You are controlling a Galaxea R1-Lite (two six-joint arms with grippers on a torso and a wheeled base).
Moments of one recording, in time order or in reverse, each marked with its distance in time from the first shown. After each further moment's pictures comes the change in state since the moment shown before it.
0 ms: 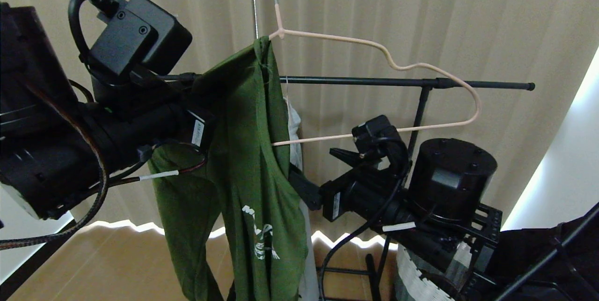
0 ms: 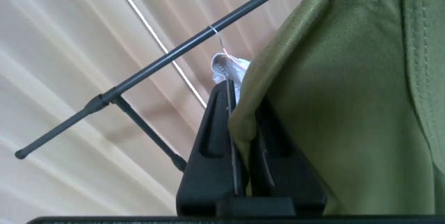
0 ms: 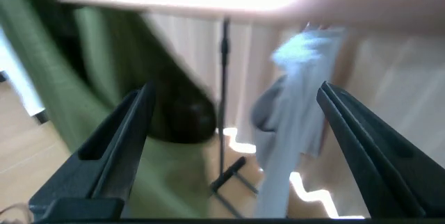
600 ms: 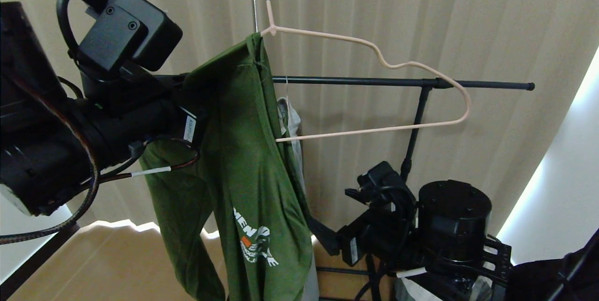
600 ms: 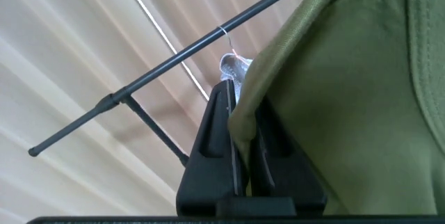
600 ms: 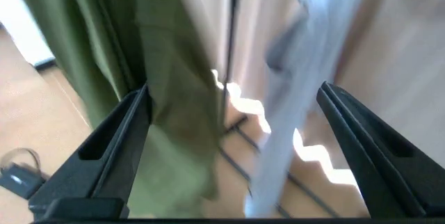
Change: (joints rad) left arm 0.028 -0.014 0.002 0.000 0.001 0.018; right arm -0.016 -0.009 0.210 0.000 -0.028 -0.004
